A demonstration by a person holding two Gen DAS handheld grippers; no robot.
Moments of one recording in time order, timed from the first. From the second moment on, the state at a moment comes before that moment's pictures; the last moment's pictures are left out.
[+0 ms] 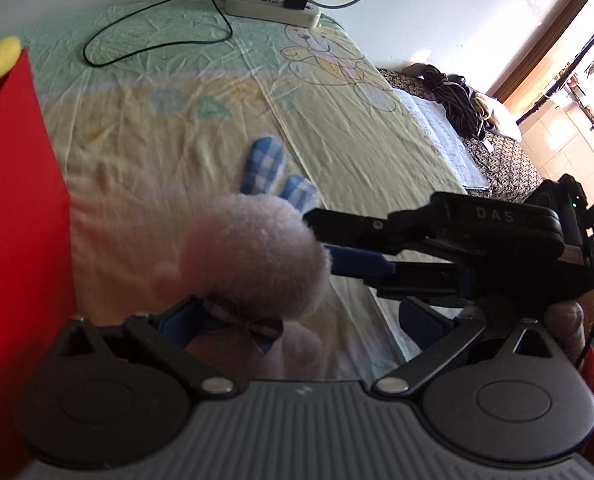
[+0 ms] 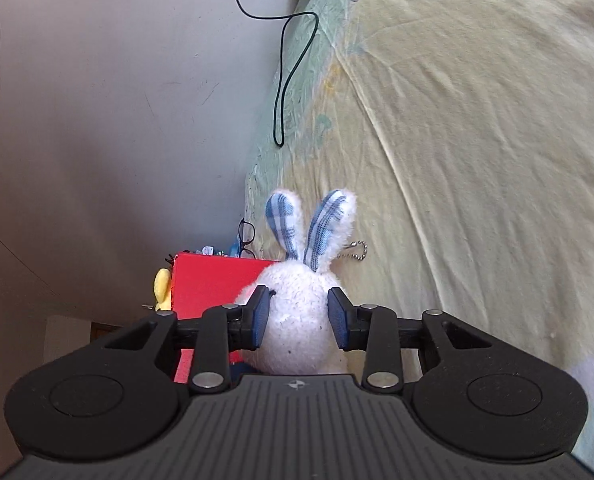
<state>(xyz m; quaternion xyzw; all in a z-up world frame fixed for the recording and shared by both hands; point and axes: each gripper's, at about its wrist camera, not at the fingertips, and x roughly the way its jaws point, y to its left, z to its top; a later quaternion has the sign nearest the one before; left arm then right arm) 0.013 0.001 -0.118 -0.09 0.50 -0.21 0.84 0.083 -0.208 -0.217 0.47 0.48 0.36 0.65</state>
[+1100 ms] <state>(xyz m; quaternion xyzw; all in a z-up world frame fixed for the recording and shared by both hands) -0.039 -0.026 -0.123 -0.03 0.47 -0.19 0.86 0.023 -0.208 -0.182 0.36 0.49 0.37 0.70</state>
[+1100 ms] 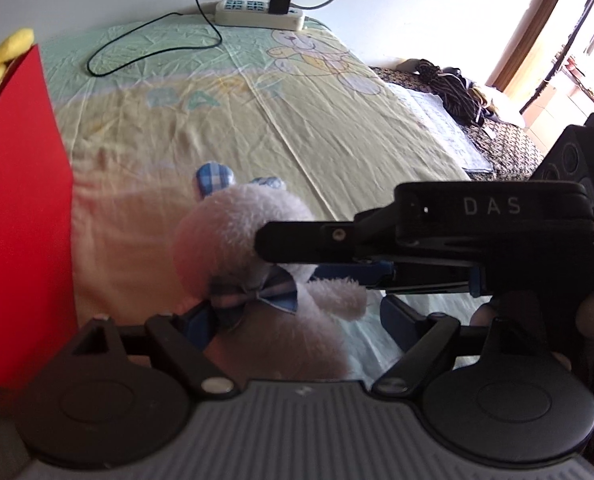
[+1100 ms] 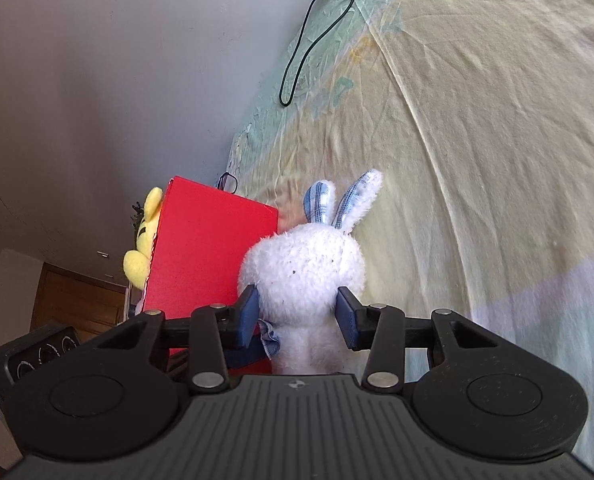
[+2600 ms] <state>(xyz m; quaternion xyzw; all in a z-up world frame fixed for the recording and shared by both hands) -0.093 0.222 -0.031 0.00 0.31 -0.24 0.92 -0.080 0.023 -0.068 0.23 0.31 0.33 0.86</state>
